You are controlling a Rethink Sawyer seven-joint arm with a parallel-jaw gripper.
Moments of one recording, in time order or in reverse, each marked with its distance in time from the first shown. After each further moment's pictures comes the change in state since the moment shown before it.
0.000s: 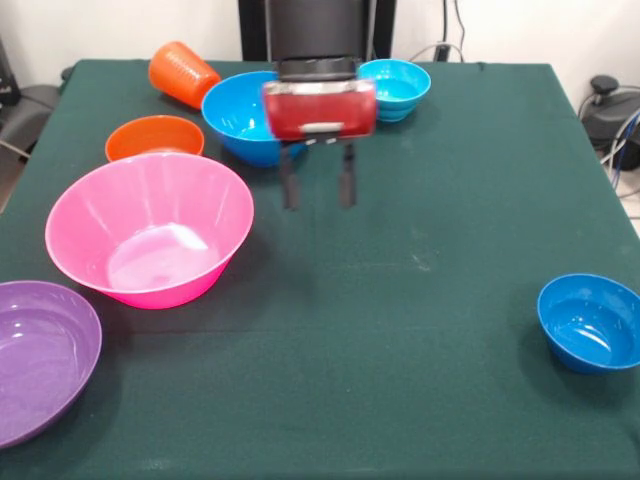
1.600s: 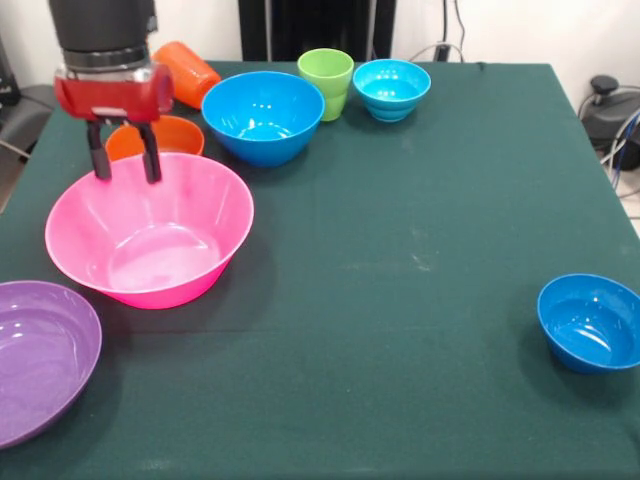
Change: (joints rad) arm -0.513 0.055 0.319 -0.043 -0.065 0.405 -0.126
